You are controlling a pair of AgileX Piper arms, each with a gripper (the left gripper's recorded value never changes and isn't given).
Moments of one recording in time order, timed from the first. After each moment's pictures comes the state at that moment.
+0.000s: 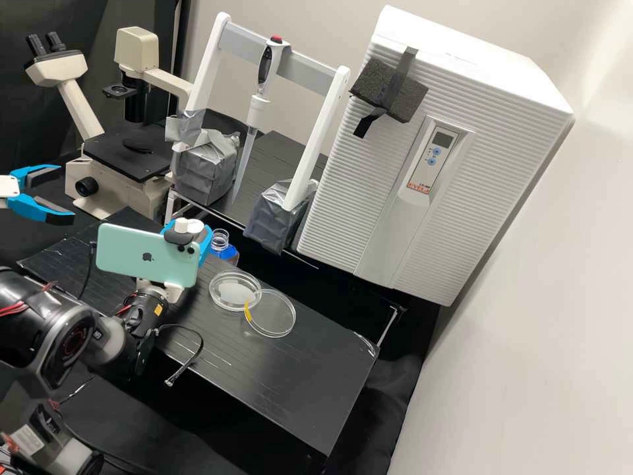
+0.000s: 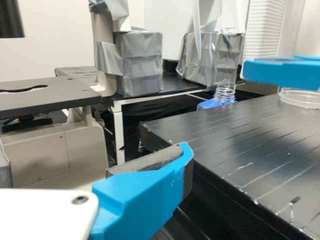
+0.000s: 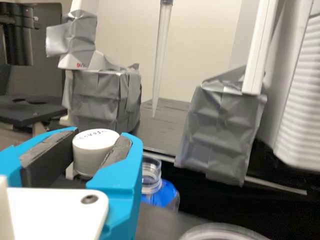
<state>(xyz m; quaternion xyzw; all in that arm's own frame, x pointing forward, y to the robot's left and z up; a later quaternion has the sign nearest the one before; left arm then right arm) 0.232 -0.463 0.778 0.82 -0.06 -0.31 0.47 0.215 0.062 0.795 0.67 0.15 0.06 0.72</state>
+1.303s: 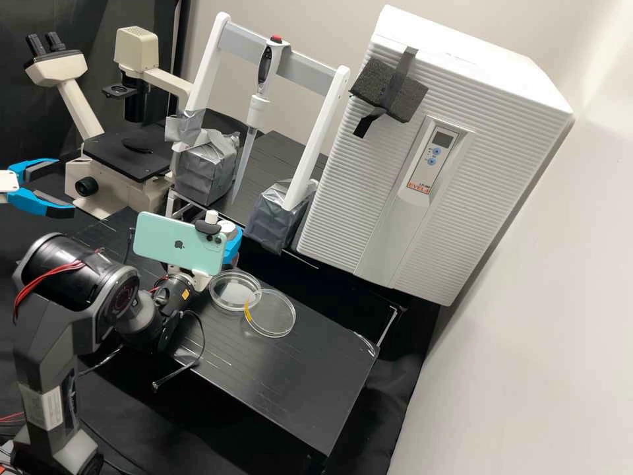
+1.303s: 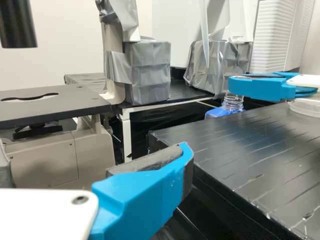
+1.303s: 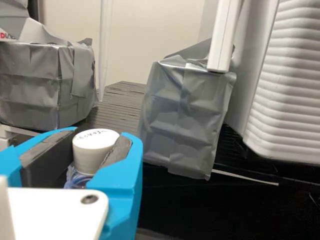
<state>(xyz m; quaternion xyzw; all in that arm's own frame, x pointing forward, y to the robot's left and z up) 0.233 -0.464 0.781 0.83 -0.06 -0.30 0.47 0.272 0.050 0.790 0.67 0.09 0.03 0.73</state>
